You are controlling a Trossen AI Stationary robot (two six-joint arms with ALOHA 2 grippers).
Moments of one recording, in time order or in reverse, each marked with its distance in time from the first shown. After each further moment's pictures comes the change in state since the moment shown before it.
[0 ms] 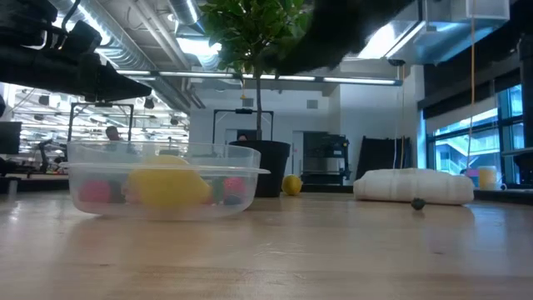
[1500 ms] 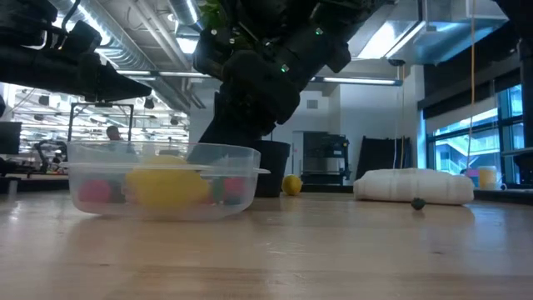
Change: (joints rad) left arm 0.000 0.000 0.000 0.000 0.000 -0.006; right arm -0.125 0.509 0.371 0.000 -0.313 -0.131
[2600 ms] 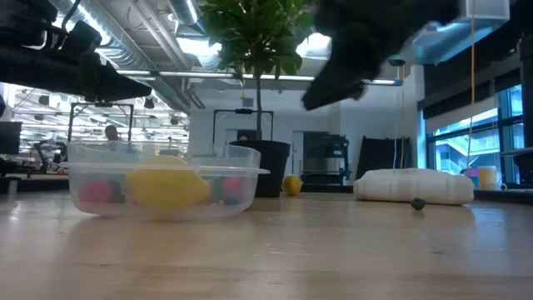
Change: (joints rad) left arm 0.000 0.000 0.000 0.000 0.000 0.001; right arm 0.037 -0.605 -0.521 -0.006 0.281 0.347
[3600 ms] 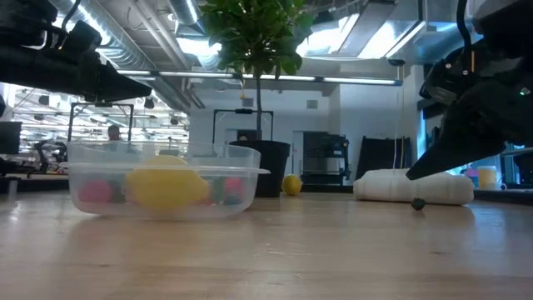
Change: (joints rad) left arm 0.000 0.000 0.000 0.000 0.000 -0.021; right arm 0.262 -0.227 -0.607 0.284 0.349 0.341
